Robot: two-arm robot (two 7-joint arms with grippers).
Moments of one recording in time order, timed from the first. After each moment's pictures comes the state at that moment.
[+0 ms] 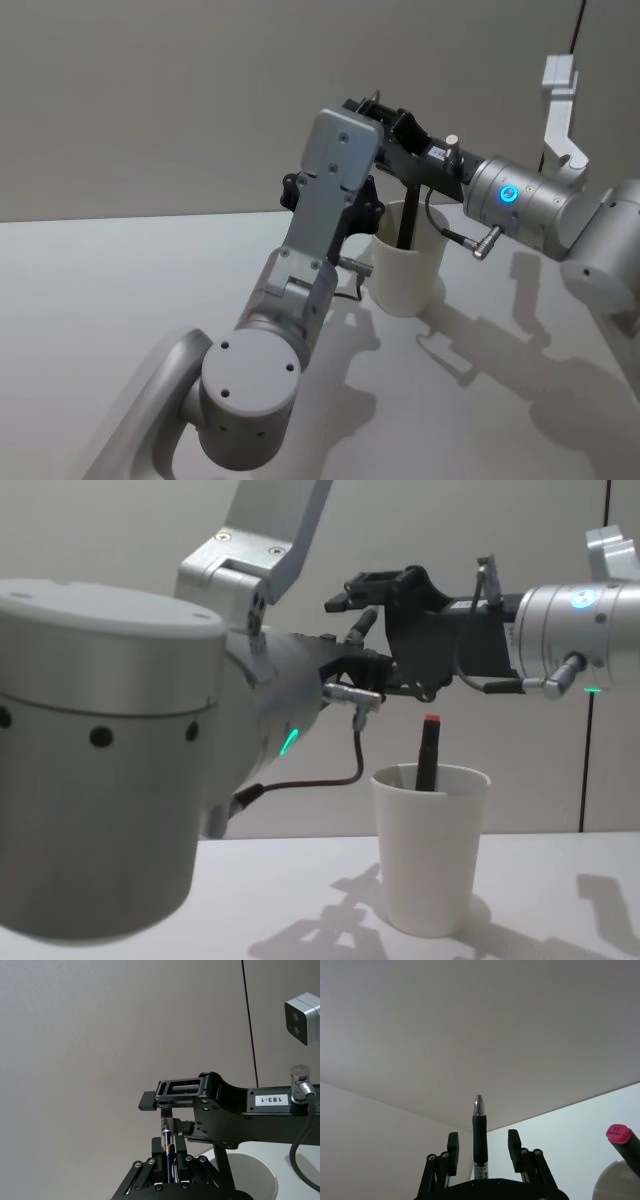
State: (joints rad) left arm -0.18 0.09 0.48 -1.79 0.08 0.33 0.18; right arm 0.49 0.15 -0.33 -1.45 1.53 0.55 -0.12
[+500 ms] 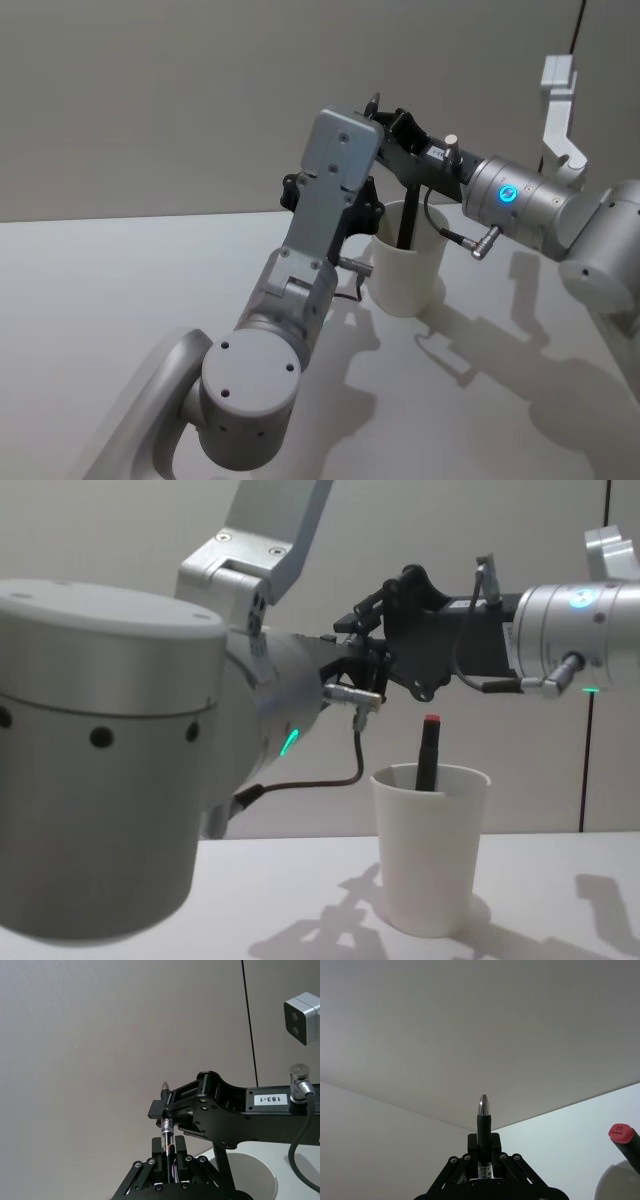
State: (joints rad) left arm -0.18 0.09 0.48 -1.79 0.08 0.33 0.18; right arm 0.49 0.15 -0.34 -1.45 1.53 0.55 -0.12
